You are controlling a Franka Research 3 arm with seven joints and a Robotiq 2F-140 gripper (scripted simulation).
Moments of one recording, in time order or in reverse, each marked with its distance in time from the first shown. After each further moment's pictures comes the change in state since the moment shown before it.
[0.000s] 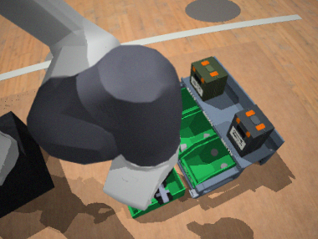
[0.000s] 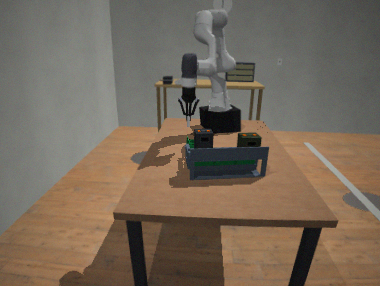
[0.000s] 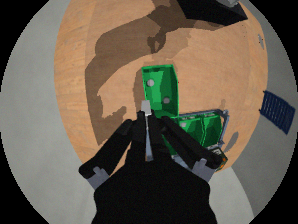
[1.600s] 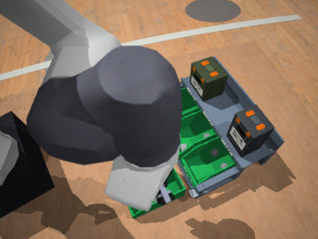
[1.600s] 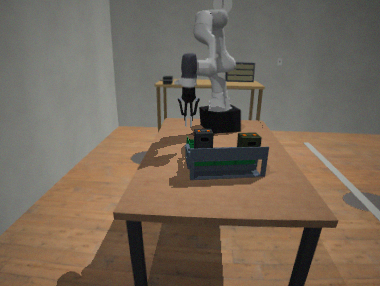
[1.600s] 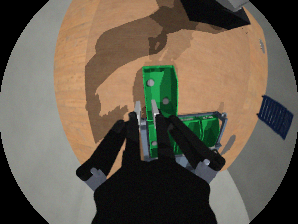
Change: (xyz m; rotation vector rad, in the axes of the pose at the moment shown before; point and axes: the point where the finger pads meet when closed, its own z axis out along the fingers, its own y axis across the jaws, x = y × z) arm 0.000 0.000 0.000 -0.004 -0.003 -0.045
